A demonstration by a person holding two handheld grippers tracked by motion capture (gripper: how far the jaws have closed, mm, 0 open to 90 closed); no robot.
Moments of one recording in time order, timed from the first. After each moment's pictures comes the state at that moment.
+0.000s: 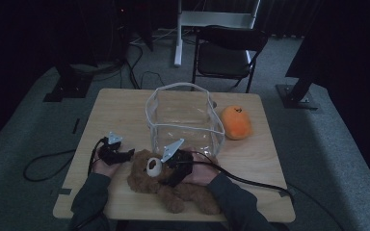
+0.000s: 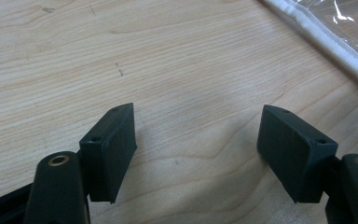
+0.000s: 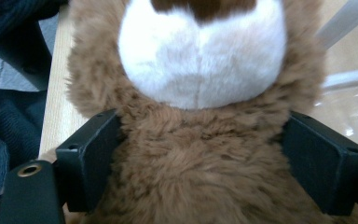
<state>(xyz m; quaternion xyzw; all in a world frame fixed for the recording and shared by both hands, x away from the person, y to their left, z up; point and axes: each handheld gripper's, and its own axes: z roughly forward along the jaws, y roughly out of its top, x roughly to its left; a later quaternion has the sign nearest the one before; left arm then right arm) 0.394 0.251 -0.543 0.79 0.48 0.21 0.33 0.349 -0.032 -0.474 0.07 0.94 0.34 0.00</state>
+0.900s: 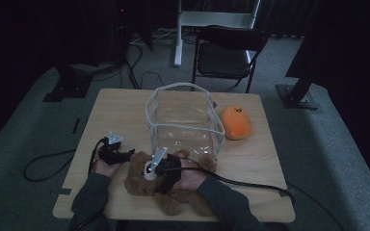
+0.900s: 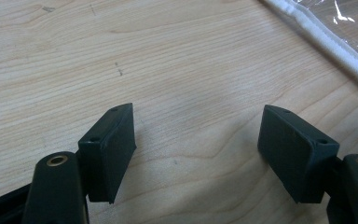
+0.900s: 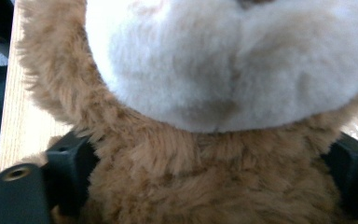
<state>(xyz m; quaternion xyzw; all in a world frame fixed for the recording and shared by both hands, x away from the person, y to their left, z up) 0.393 0.250 -0.543 0.79 0.48 0.21 0.33 0.343 0.004 -0.502 0.06 0.96 0.27 0.02</state>
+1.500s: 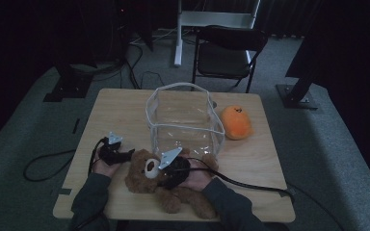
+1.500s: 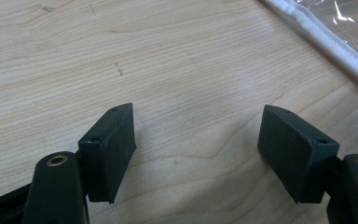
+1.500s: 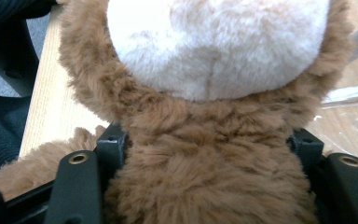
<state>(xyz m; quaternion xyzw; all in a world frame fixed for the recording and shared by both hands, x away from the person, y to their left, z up) 0.393 0.250 -0.543 0.79 0.48 0.21 0.33 0.336 -0.026 -0.493 0.06 0.93 0.37 0.04</state>
